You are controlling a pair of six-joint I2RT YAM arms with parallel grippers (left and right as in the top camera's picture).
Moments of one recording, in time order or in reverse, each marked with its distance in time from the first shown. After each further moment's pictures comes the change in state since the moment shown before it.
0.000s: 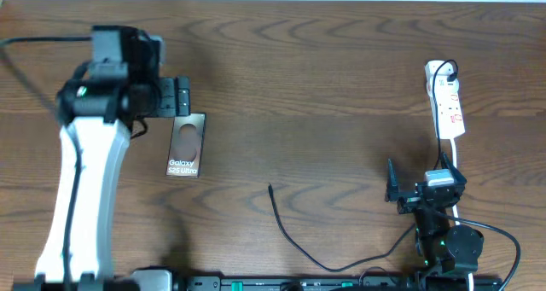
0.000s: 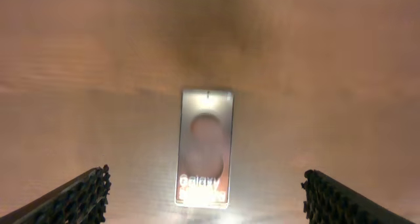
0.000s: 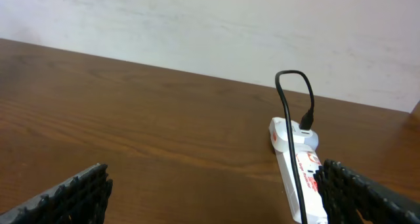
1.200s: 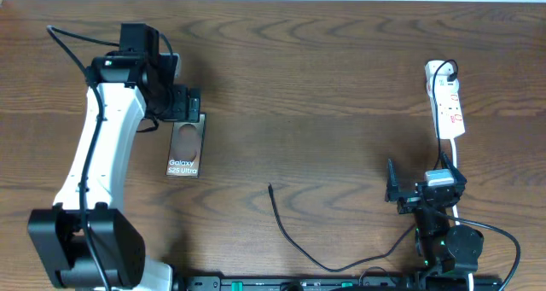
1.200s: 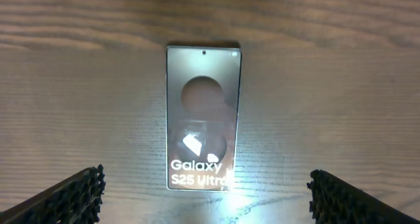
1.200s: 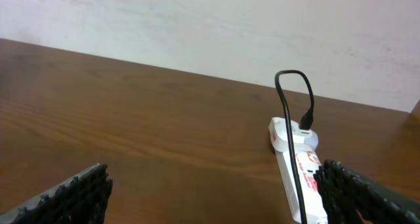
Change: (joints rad) left arm 0.000 0.196 0.000 -0.040 0.014 0.022; right arm 0.000 0.000 0.000 0.000 0.001 0.000
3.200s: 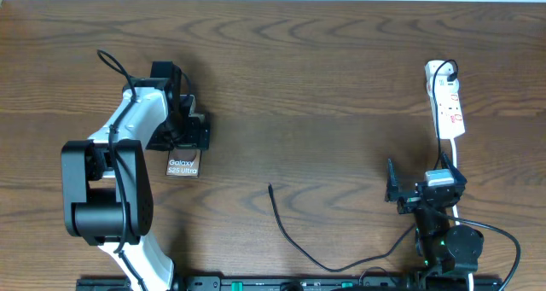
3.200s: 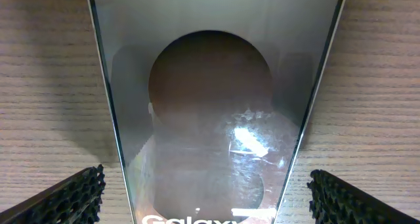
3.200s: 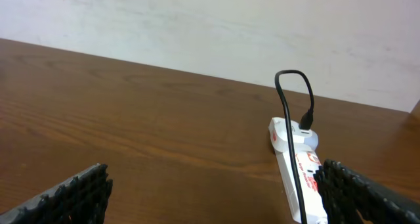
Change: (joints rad) left arm 0.000 0.229 -0.226 0.205 -0.019 0.000; right arm 0.000 0.000 0.000 0.000 0.000 0.000
